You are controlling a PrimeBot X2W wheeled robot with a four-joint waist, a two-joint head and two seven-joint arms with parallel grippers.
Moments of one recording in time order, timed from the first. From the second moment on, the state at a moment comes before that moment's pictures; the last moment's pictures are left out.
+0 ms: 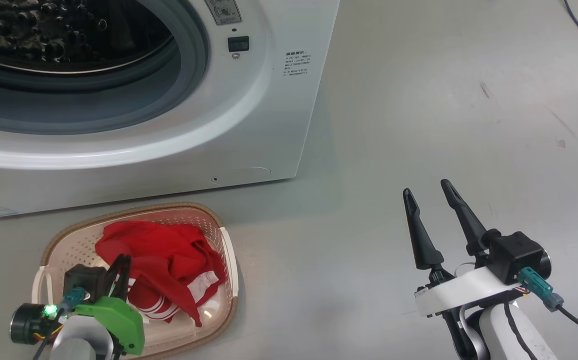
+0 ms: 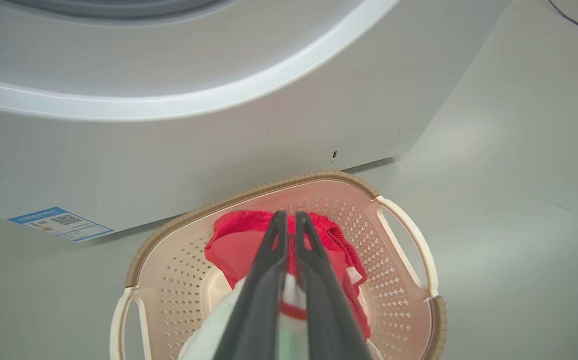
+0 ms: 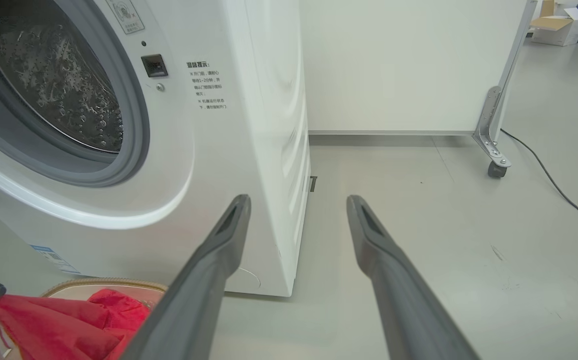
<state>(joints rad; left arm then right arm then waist) -0.24 0.12 -0.14 0.65 -0.19 -0.12 -0.20 -0.08 -0.06 0.26 0.09 0.29 0.08 -0.25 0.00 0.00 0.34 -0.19</state>
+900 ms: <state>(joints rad) -0.37 0.10 -0.06 0.95 -0.29 -0.11 -0.17 -0.12 -0.06 0.26 0.09 0.25 0.08 -0.25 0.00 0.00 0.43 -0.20</state>
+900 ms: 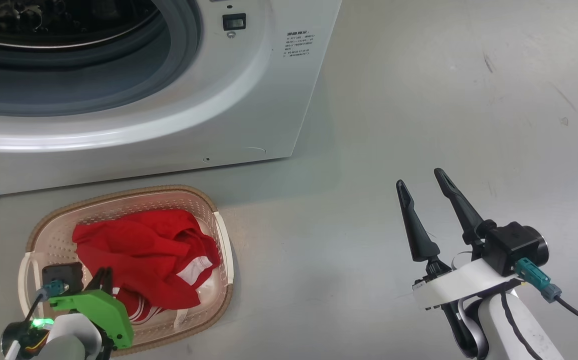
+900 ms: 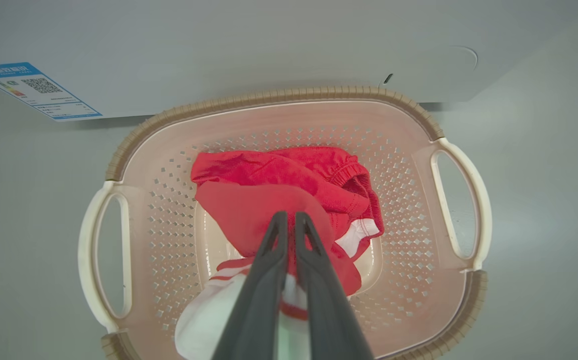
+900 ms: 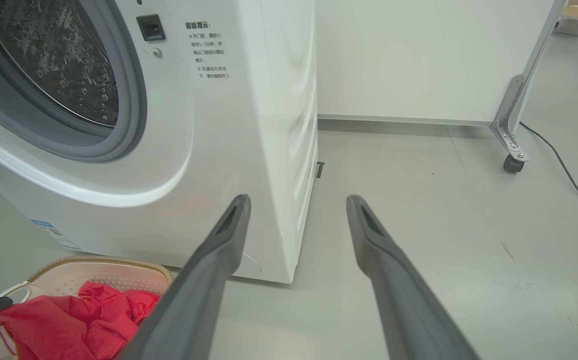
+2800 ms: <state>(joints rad) -0.32 0.05 -0.12 0.54 -0.27 -0.12 -0.25 -0.02 -0.06 0.16 0.13 0.27 0.08 -0.25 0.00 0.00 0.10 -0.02</state>
